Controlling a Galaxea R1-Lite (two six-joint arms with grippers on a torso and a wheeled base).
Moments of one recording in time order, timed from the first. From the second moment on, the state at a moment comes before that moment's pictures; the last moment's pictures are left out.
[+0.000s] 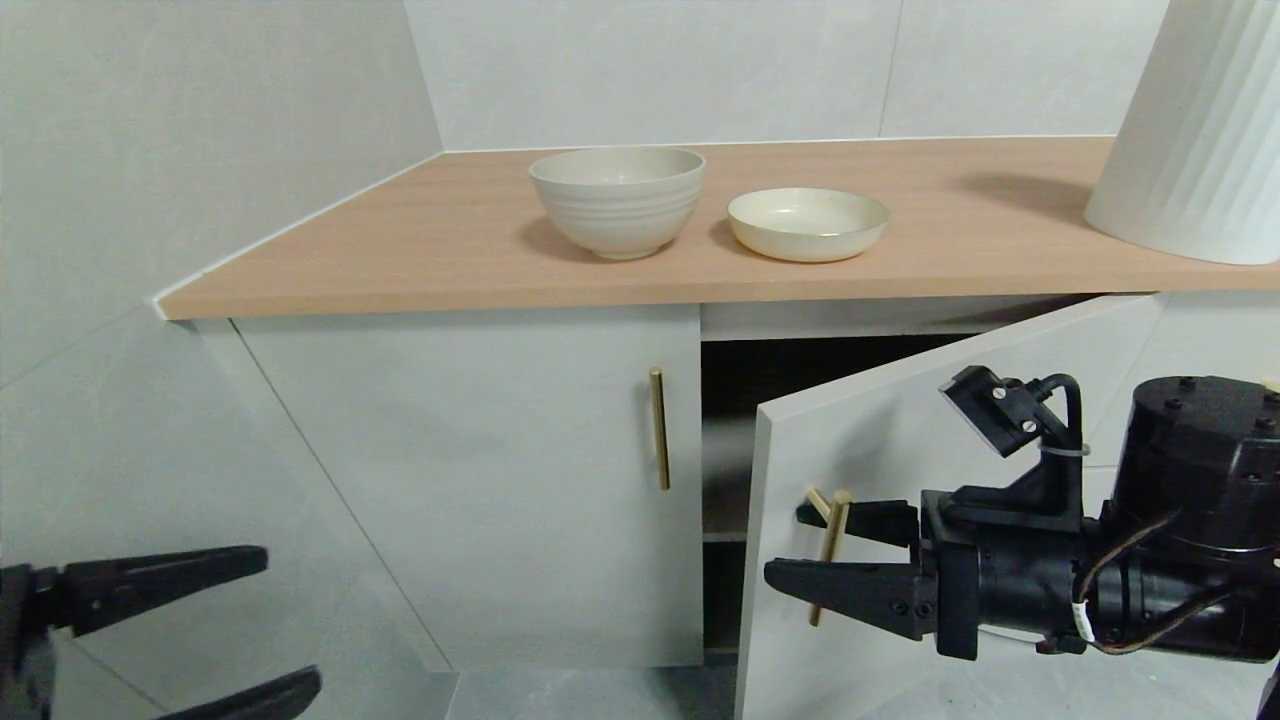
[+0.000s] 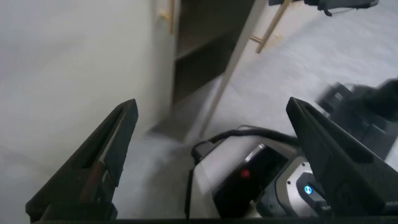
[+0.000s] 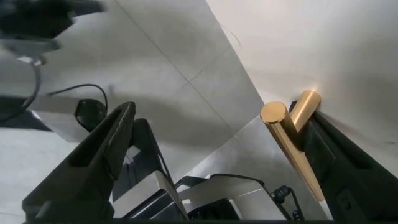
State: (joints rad) left arm -0.19 0.91 -0.63 0.12 -0.56 0.07; right arm 0.69 1.58 -0.52 -0.94 0.56 0.38
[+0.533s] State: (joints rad) left arm -0.31 1.36 -0.48 -0.46 -0.54 -0.08; right arm 0.69 1.60 -0.51 -0.95 0.56 0.38
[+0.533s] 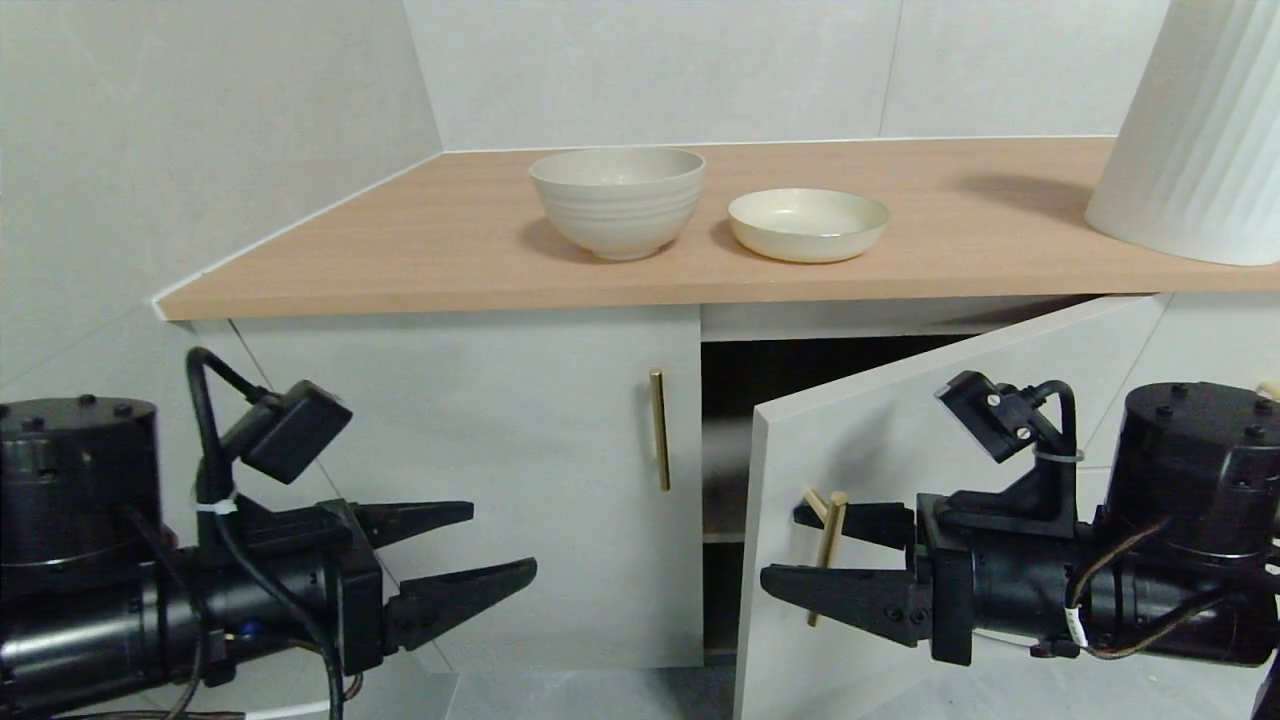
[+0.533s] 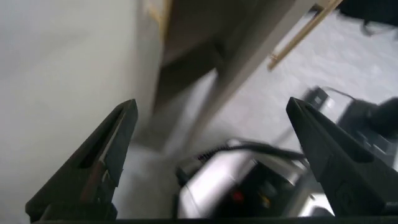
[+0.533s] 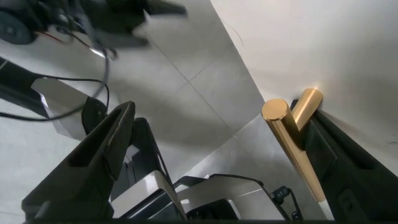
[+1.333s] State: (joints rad) left arm -0.42 1.52 -0.47 -0.59 -0.54 -0.10; right arm 0.69 1.61 -0.51 -0.94 0.56 0.38
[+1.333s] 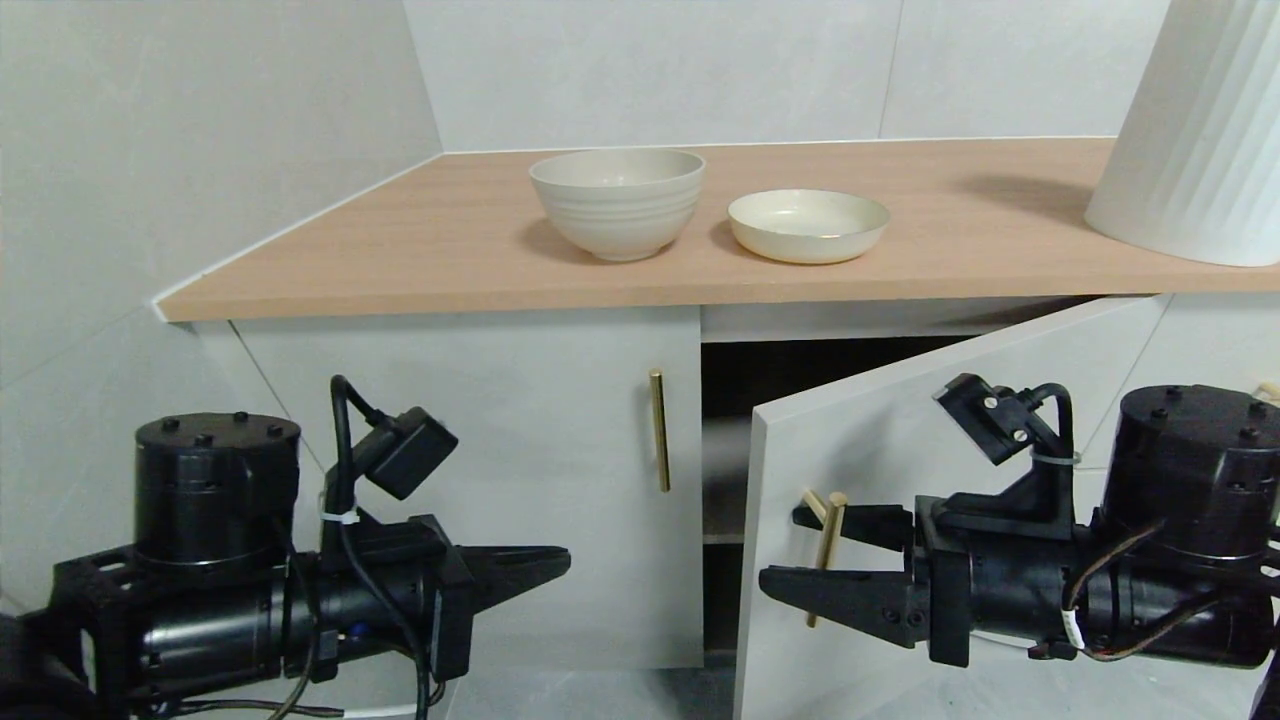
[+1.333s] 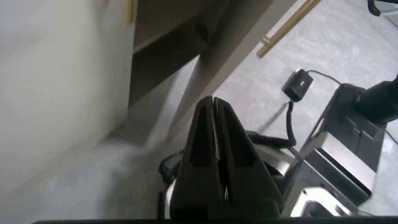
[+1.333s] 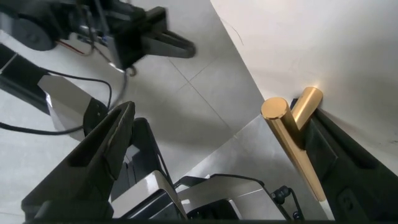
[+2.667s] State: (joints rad) left arm -0.66 2.19 -0.69 -1.49 -0.29 -0.23; right arm 0.69 1.64 -0.45 -0.93 0.50 0.26
